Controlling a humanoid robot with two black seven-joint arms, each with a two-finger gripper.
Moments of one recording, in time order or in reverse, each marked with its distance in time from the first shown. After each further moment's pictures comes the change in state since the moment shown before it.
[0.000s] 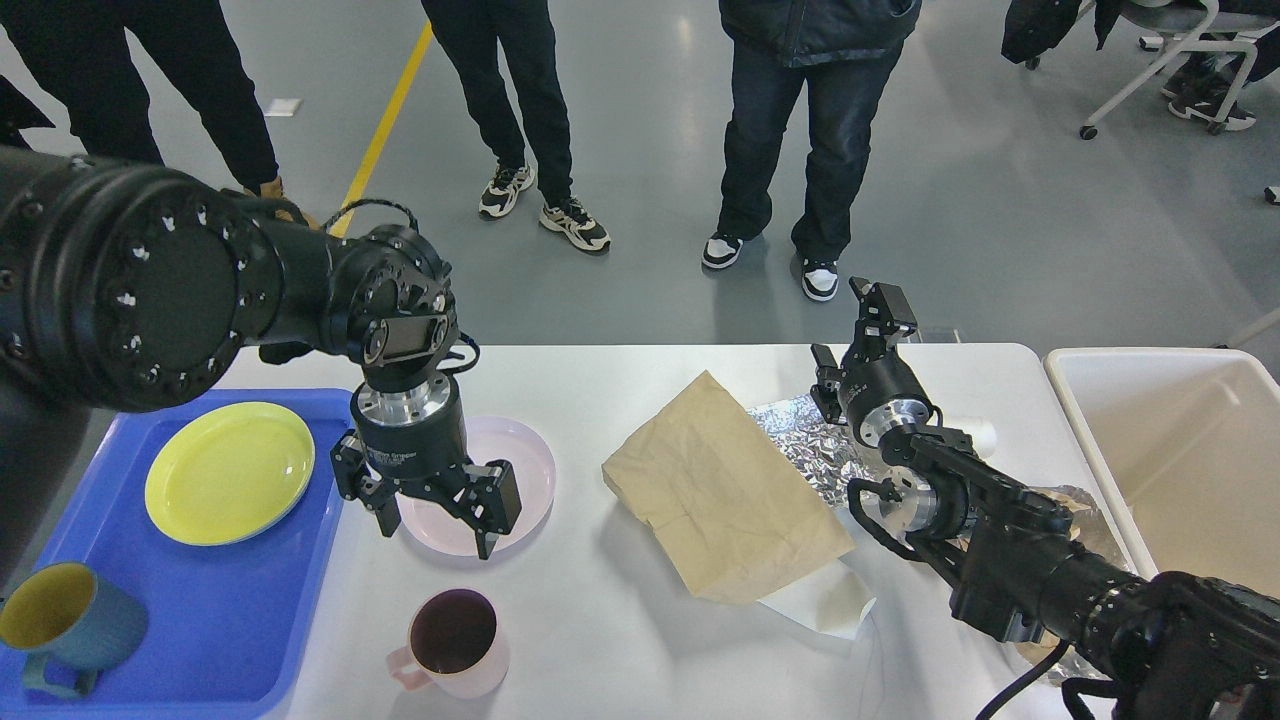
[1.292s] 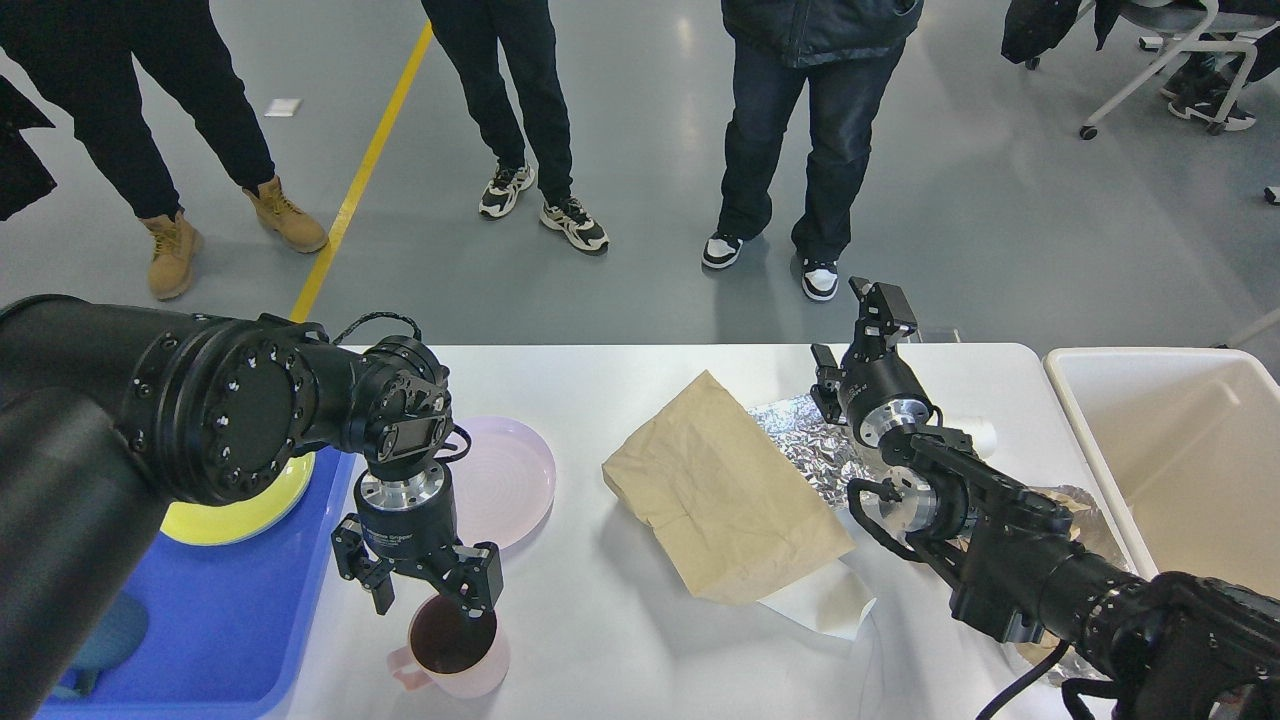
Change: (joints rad) left arm 0.253 -0.027 0.017 0.185 0.042 0.000 0.001; right arm 0.000 0.000 0.000 0.000 0.000 0.000 0.000
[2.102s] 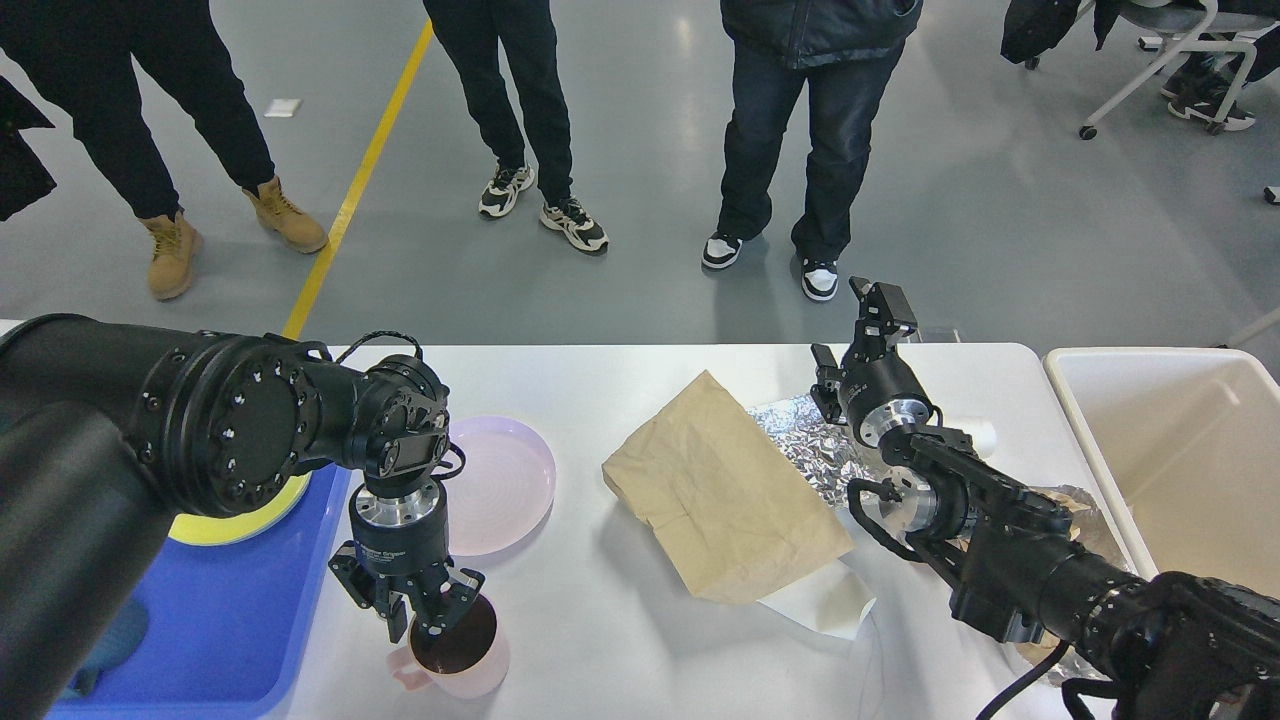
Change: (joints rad) left arm 0.036 -0.001 -0.006 0.006 -0.004 0.000 0.064; right arm 0.000 0.000 0.000 0.000 0.000 0.000 0.000
